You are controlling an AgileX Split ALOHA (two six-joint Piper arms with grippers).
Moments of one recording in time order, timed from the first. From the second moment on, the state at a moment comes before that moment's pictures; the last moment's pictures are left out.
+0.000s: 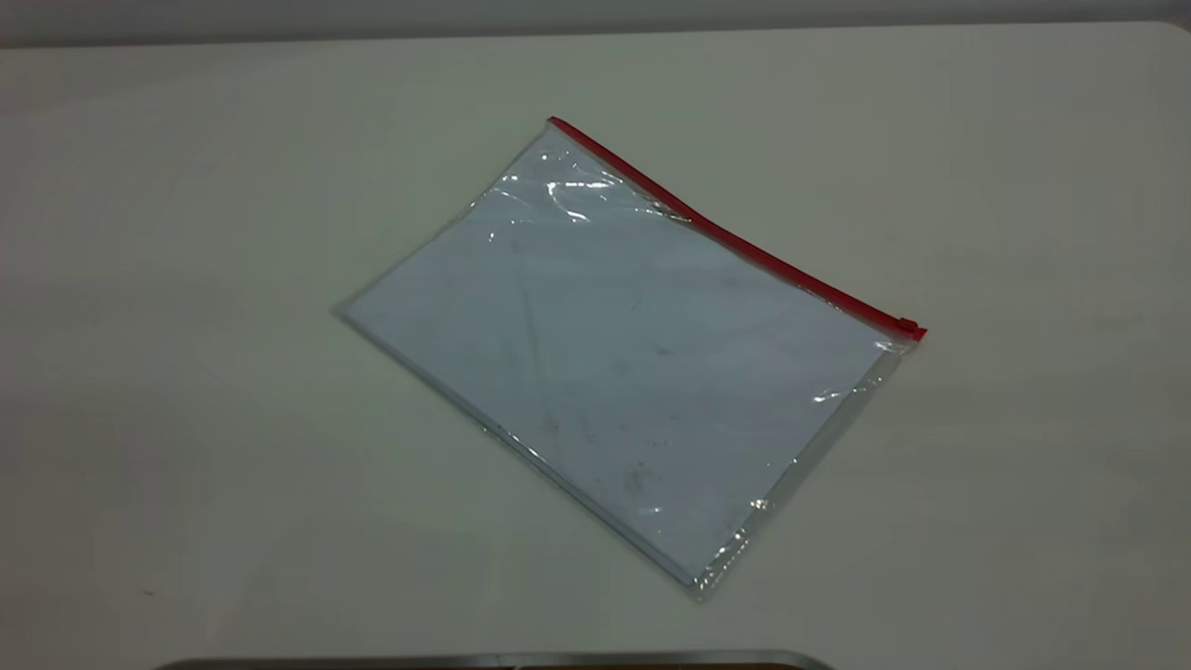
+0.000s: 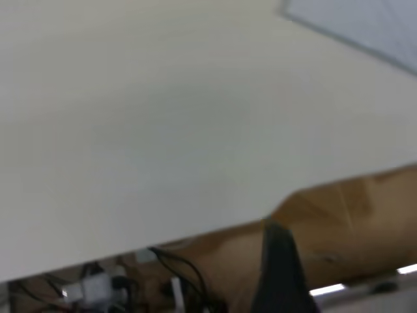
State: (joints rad) left arm -0.17 0.28 -0.57 -0.03 1.17 0.06; right arm 0.24 0.02 -0.49 0.26 1.16 -0.39
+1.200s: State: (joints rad) left arm 0.01 0.13 -0.49 -0.04 1.12 0.07; right arm 0.24 0.02 -0.49 0.25 1.16 -0.38
